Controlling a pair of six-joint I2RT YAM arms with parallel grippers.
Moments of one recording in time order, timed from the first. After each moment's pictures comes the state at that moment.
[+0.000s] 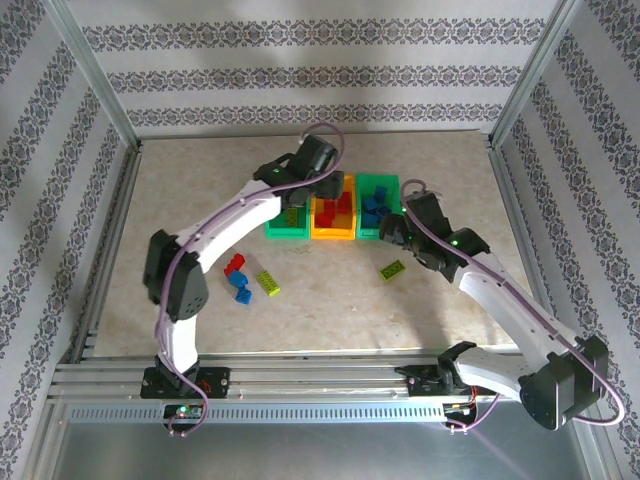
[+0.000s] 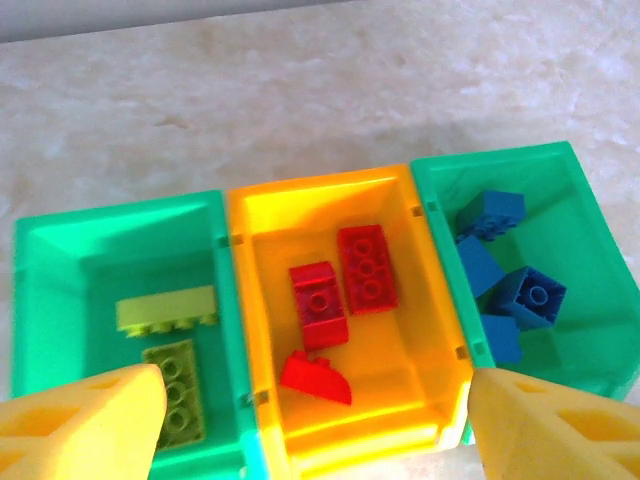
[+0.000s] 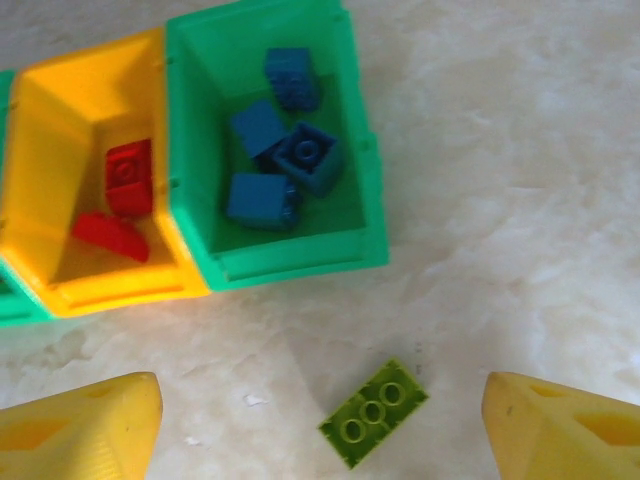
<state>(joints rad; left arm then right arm) -0.63 1.86 1.74 -0.66 -0.25 -0.41 0.49 1.14 0.98 -0.71 0.26 0.63</state>
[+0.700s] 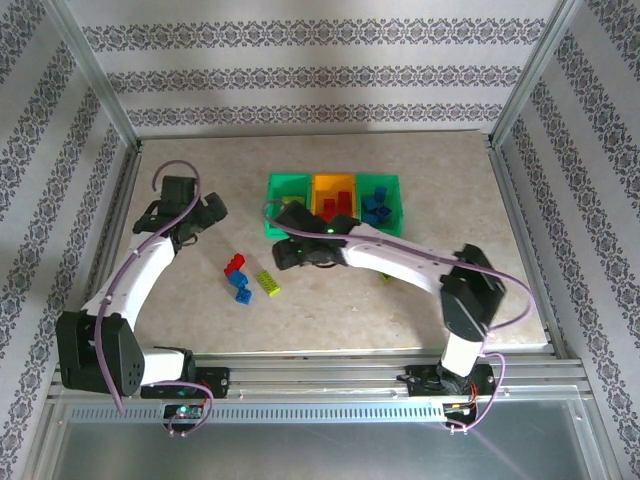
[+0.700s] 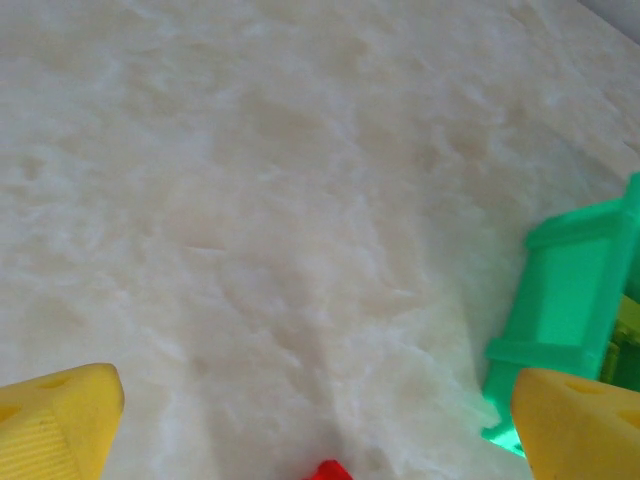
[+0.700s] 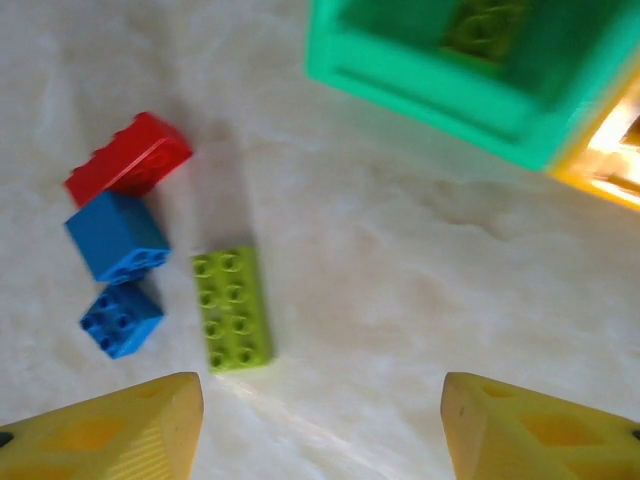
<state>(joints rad) -0.03 1.29 0.97 -0.55 -0.12 -0.61 0.96 1.82 1.47 -0.68 0.06 0.55</state>
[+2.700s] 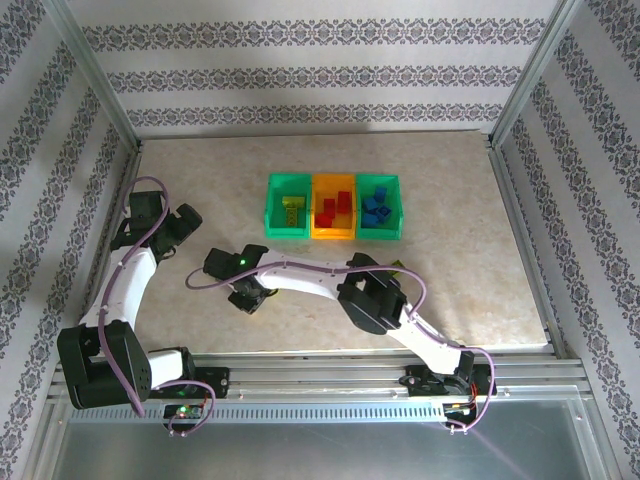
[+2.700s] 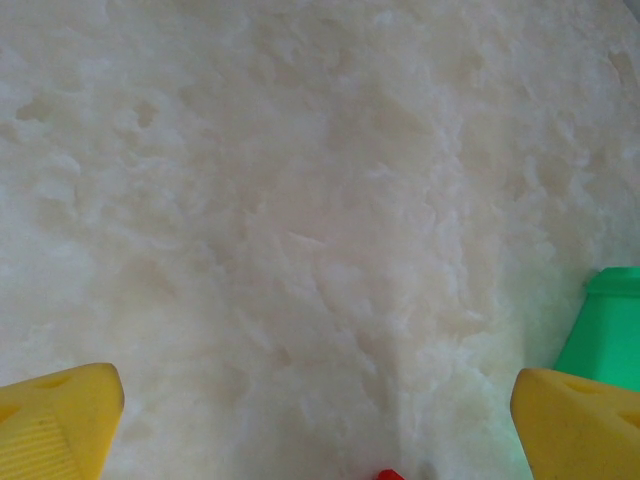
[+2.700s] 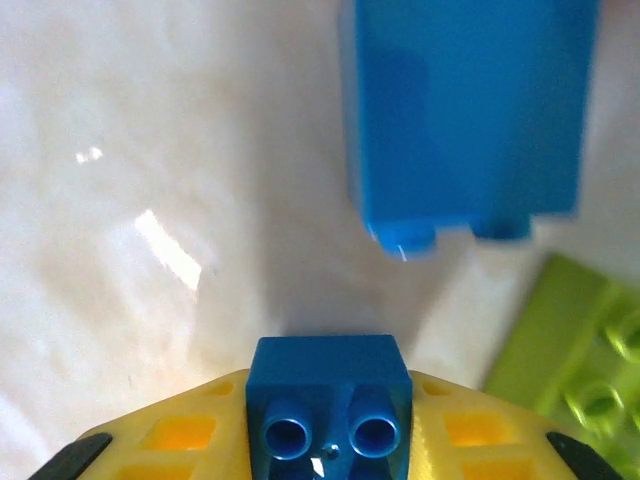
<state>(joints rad) 0.19 1.23 0.86 -0.52 0.03 -0.64 1.17 2.36 2.01 -1.02 0.05 0.24</state>
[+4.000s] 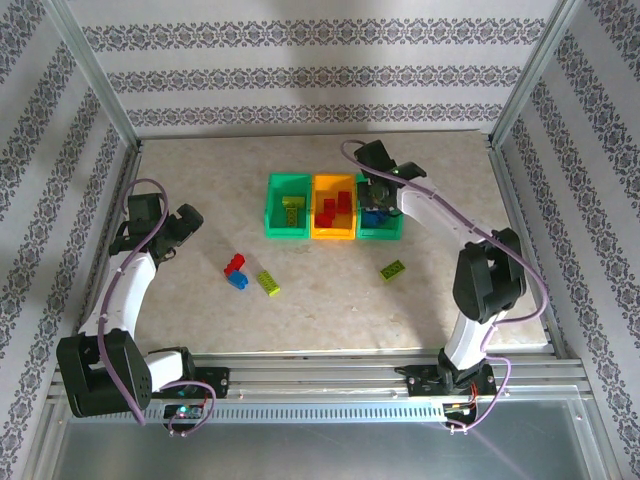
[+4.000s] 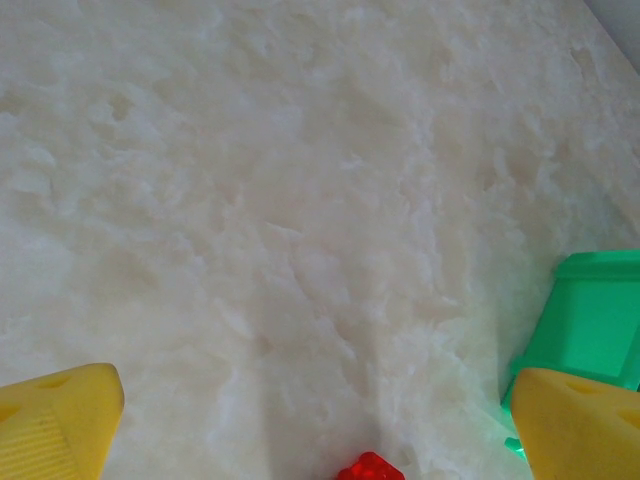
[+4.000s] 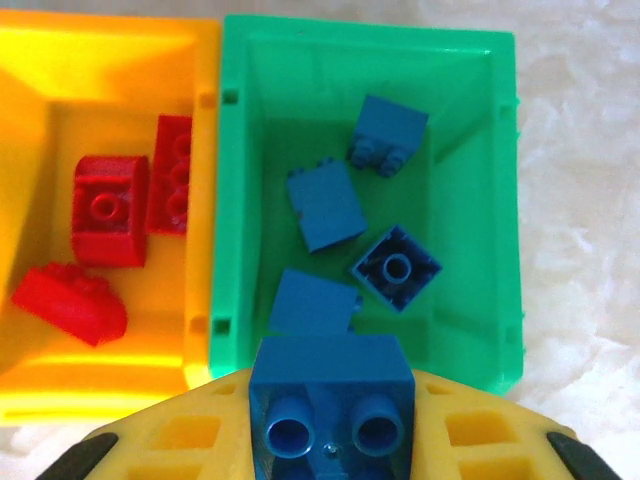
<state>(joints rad) 0.19 1.19 0.84 -0.51 0.07 -0.64 0.43 1.80 1.52 -0.81 0.23 0.40</state>
